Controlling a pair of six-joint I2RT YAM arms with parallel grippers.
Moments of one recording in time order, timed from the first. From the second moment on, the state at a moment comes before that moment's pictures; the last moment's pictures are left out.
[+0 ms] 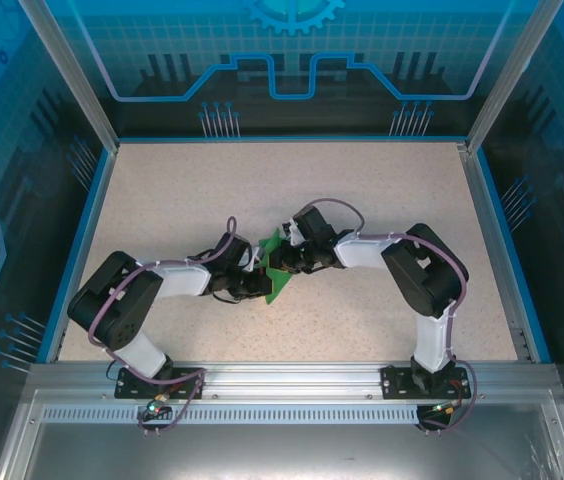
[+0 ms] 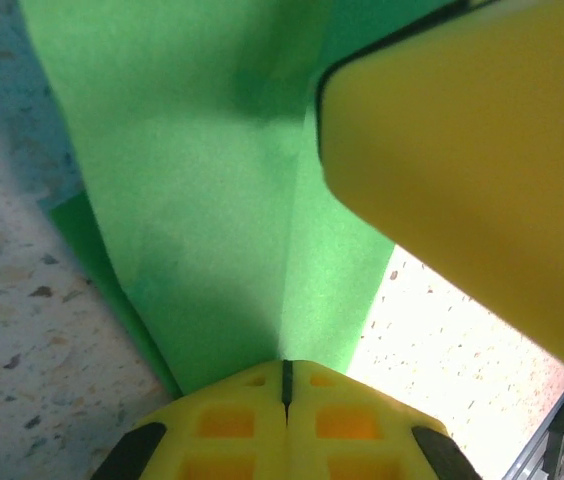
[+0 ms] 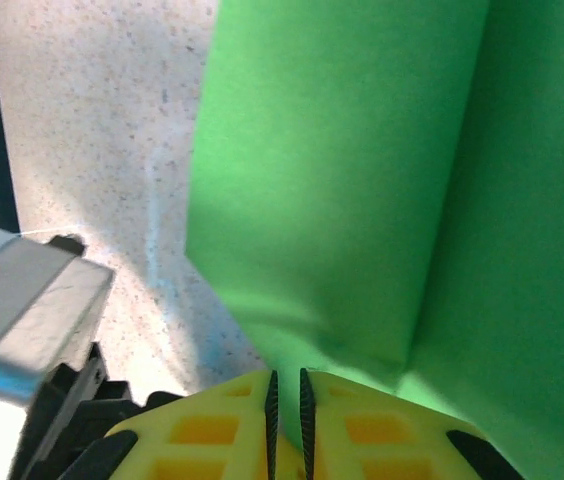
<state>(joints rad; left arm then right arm) -0.51 1.62 0.62 -0.03 0.50 -0.67 0.67 1.92 1.05 -0.01 -0.53 0.83</state>
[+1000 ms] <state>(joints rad) -0.51 1.62 0.62 -0.02 0.50 -0.63 0.65 2.03 1.23 -0.25 -0.39 0.78</state>
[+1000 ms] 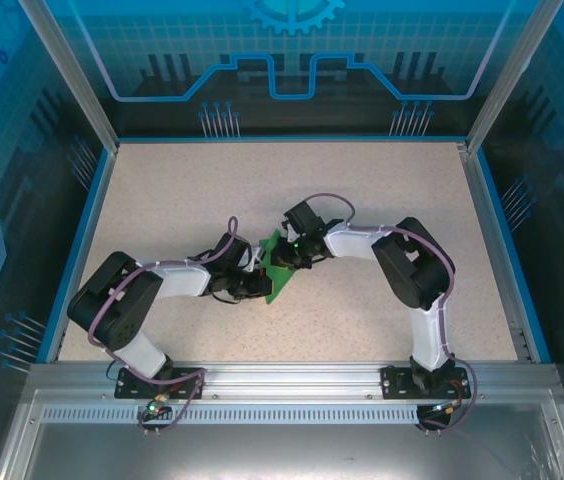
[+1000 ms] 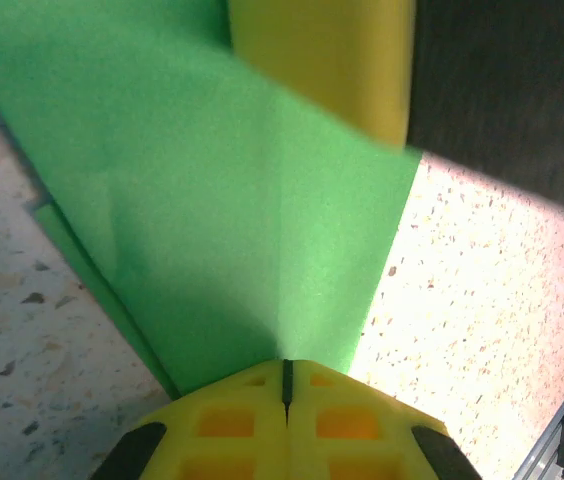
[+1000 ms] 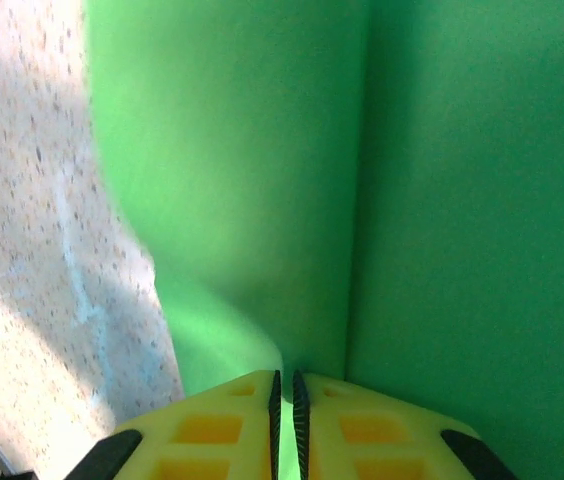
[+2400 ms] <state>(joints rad) -0.53 1.61 0.62 0.00 0.43 -0.63 0.49 2.26 1.65 -0.44 -0.30 0.58</state>
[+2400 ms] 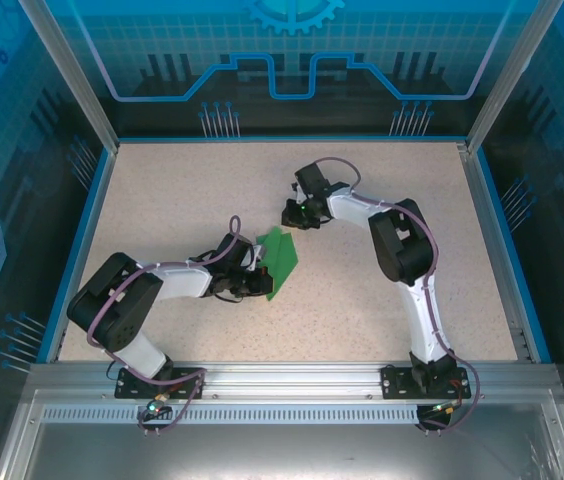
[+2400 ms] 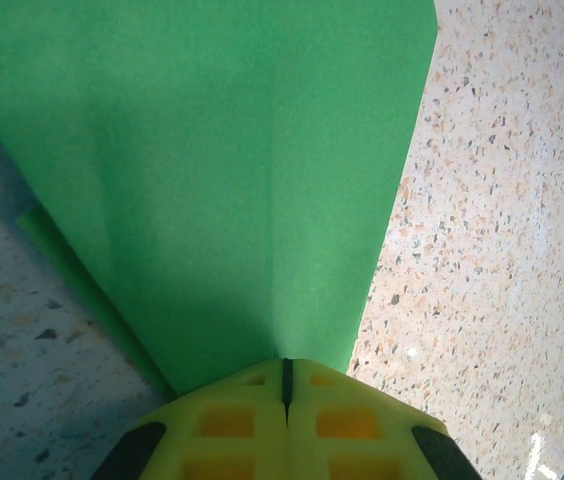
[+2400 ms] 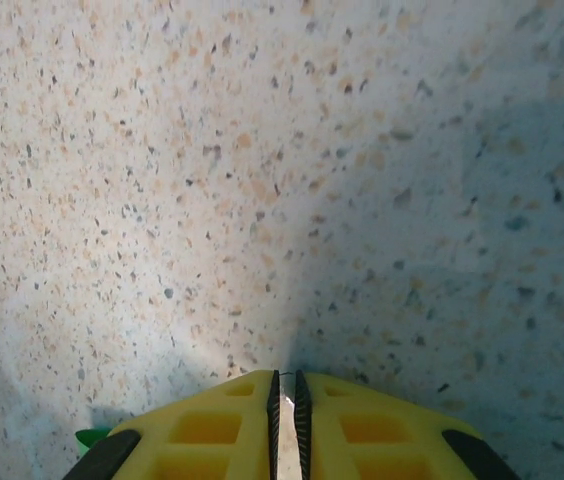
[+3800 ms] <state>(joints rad) -0.57 1.51 0.56 -0.09 0.39 -0.64 0.62 2.14 1.40 -0.31 -0.42 0.67</state>
